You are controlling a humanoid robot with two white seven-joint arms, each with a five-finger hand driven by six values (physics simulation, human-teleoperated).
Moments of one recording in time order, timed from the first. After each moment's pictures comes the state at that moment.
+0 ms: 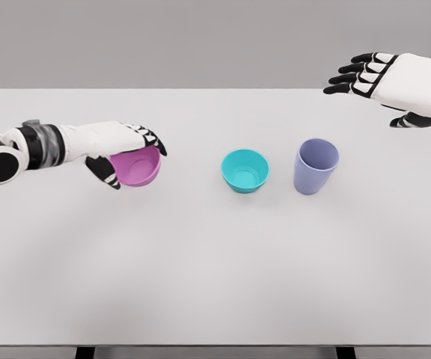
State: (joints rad) left arm -0.85 0.85 -0.95 -1.73 -0.21 0.03 -0.61; right arm -0.58 -0.94 0.28 -1.71 0.35 -0.61 0.61
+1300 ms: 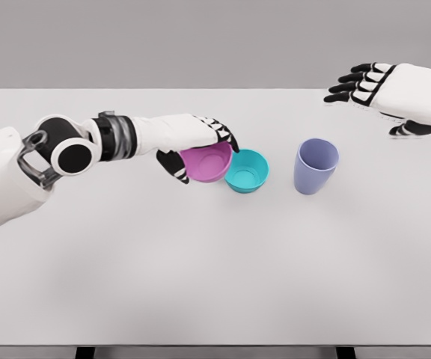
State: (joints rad) left arm -0.91 0.59 -0.98 -1.69 -0.24 0.03 -0.61; right arm -0.56 -0.95 0.28 -1.70 0.35 -0.61 0.61
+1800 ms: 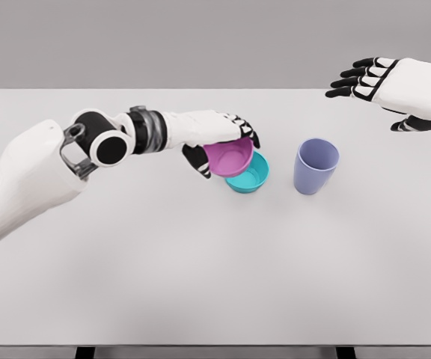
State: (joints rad) left arm -0.95 0.45 -1.01 -1.57 -0.29 0.03 -0.61; right arm -0.57 -0.94 0.28 -1.69 0.35 -0.61 0.61
